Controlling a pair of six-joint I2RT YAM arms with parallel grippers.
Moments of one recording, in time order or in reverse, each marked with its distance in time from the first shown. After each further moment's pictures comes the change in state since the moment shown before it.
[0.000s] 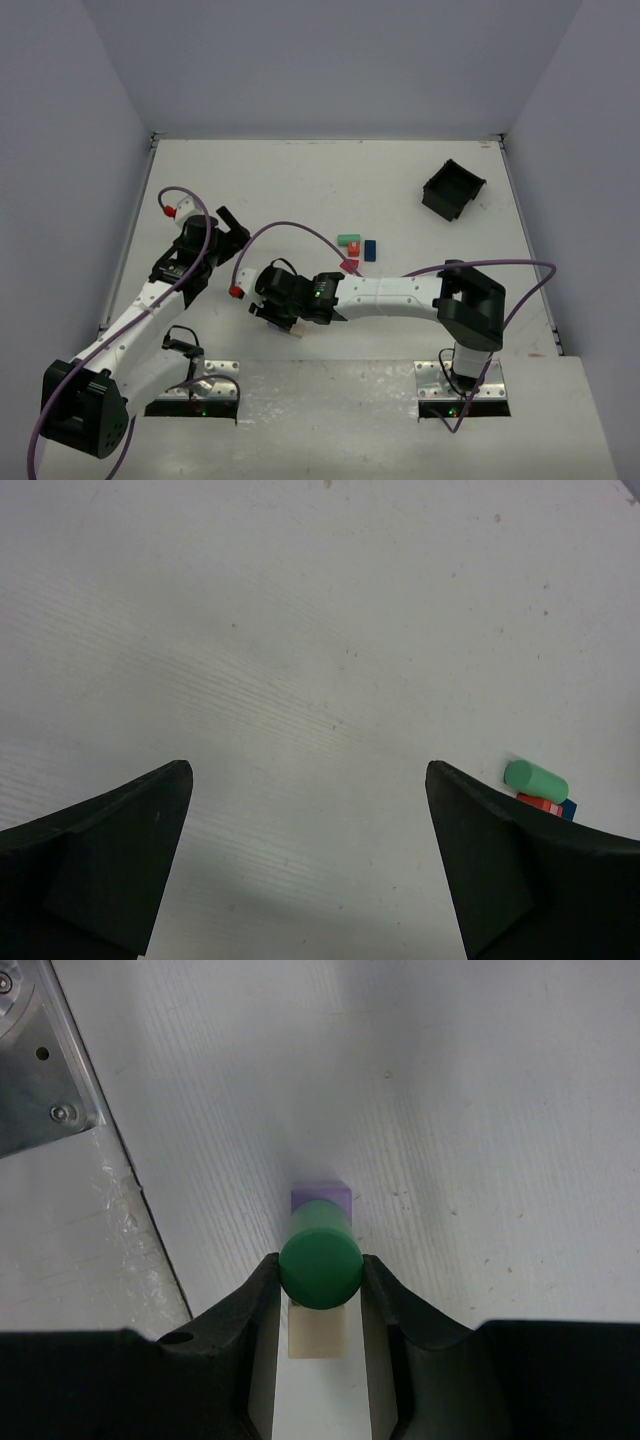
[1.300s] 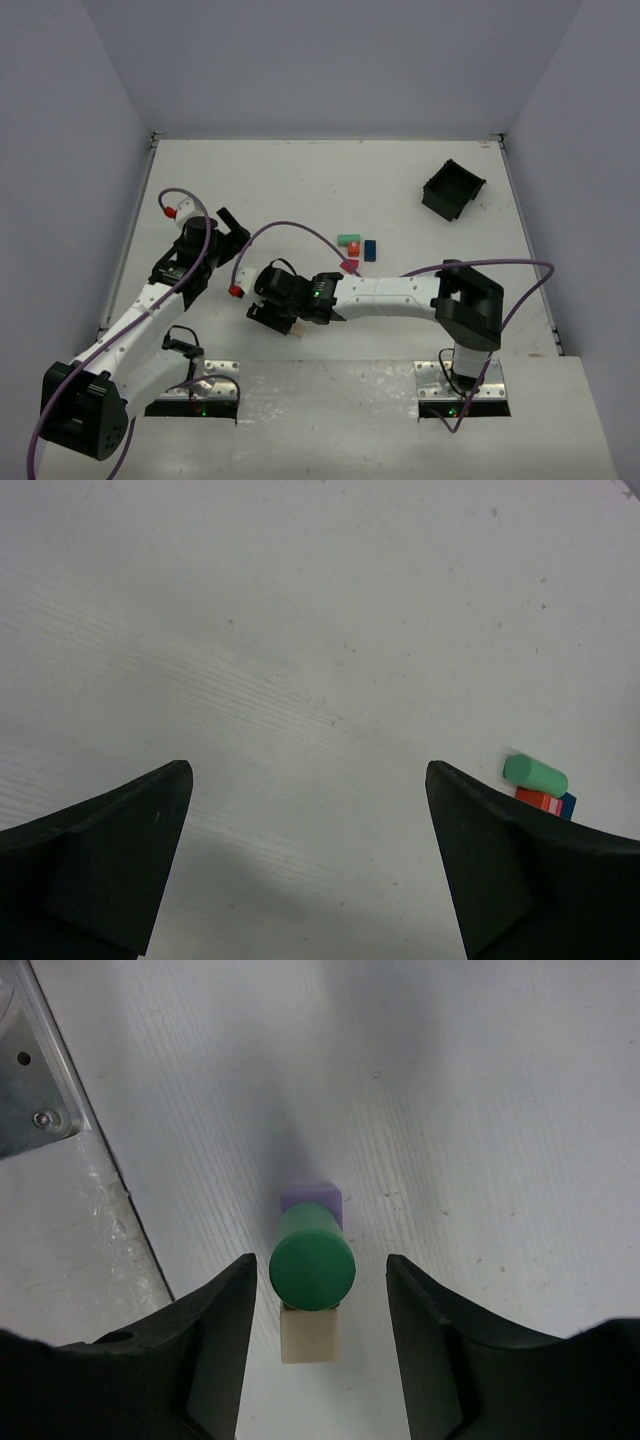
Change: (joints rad) left arm 0.000 -0.011 -0.013 0.007 0.011 0.007; right arm 0.000 0.009 0.004 0.002 0.021 0.002
